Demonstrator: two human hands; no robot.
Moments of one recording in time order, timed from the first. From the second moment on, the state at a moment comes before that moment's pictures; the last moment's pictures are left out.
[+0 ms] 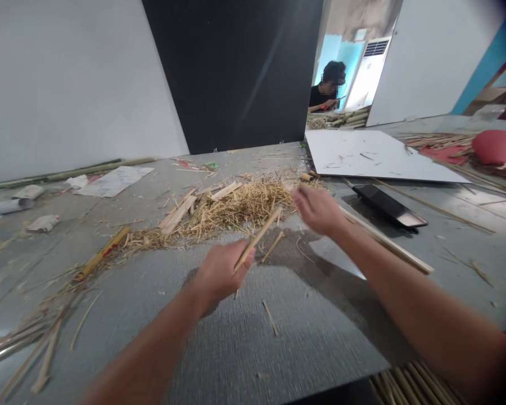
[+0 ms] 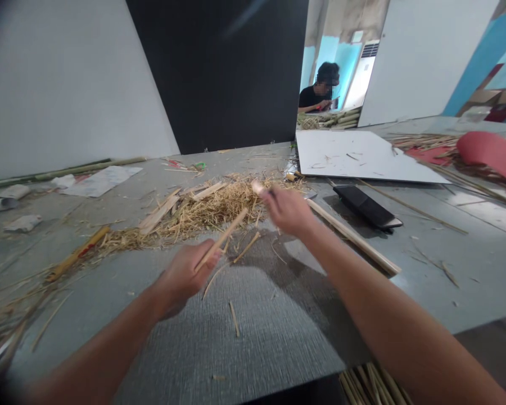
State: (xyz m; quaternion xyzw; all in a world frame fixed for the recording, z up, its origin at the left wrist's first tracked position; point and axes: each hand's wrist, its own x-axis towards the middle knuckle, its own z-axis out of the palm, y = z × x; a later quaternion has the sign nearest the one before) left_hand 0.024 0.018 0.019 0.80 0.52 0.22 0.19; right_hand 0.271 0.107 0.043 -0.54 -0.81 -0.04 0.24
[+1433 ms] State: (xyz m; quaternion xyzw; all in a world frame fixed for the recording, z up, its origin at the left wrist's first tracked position) left_hand 0.026 0.029 -0.002 0.68 0.49 0.38 0.39; right_hand 0.213 0.063 0.033 -0.43 -0.89 -0.03 0.14
